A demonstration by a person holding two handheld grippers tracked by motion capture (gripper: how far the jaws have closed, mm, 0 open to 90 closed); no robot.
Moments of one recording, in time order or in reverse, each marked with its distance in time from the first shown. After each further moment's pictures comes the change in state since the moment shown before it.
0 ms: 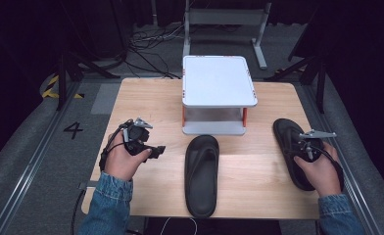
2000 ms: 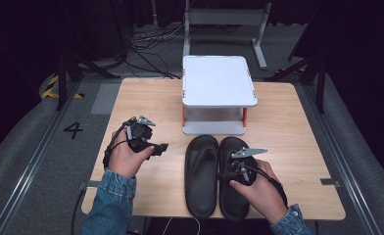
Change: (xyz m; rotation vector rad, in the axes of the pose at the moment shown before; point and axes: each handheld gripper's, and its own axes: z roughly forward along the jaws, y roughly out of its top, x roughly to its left) left arm -0.002 0.011 0.010 -0.011 -0.013 0.019; right arm 0.205 0.018 -0.007 0.044 0.355 -0.061
